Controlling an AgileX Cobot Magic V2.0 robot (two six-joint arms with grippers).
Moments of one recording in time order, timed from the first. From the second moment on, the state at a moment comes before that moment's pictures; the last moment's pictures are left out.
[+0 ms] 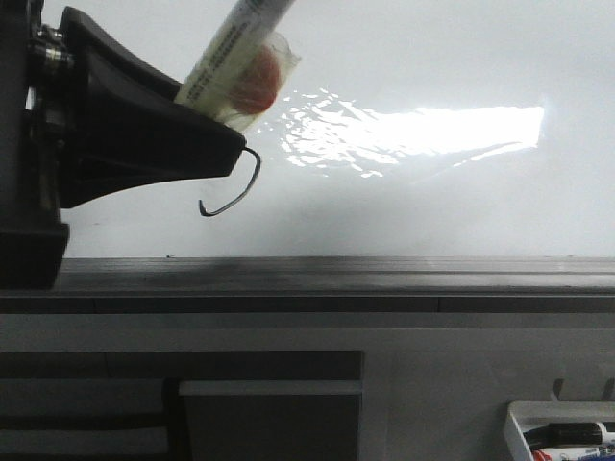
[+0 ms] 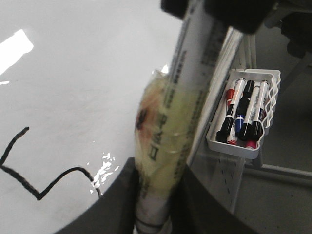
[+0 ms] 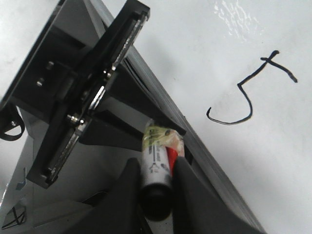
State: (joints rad) left arm -0.70 1.15 -0.46 0.83 -0.41 -0.34; right arm 0.73 1.17 -1.08 0.33 0.67 -0.36
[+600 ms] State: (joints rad) left arm -0.70 1.15 -0.46 0.74 -0.39 -0.45; right arm 0.68 1.19 -1.08 0.32 0.66 -0.36
